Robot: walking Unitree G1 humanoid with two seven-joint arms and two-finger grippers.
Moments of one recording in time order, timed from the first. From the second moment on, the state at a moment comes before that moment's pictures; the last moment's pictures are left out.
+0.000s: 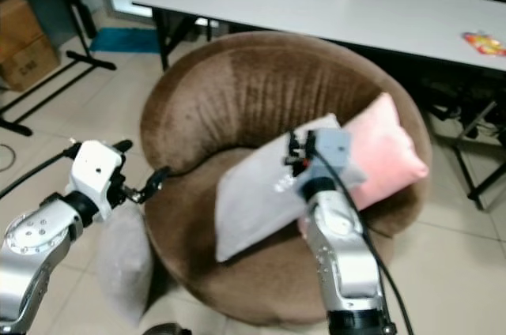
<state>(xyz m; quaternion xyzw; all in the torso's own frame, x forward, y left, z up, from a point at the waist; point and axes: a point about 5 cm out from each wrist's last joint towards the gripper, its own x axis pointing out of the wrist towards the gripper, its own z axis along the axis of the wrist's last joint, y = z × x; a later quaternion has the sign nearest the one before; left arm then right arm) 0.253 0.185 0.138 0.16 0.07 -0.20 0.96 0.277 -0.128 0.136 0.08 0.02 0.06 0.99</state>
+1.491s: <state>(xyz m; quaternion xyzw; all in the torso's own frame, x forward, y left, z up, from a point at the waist) 0.261 0.182 0.138 0.16 0.05 -0.16 0.97 0.273 -0.142 0.124 0.06 0.10 0.06 0.99</state>
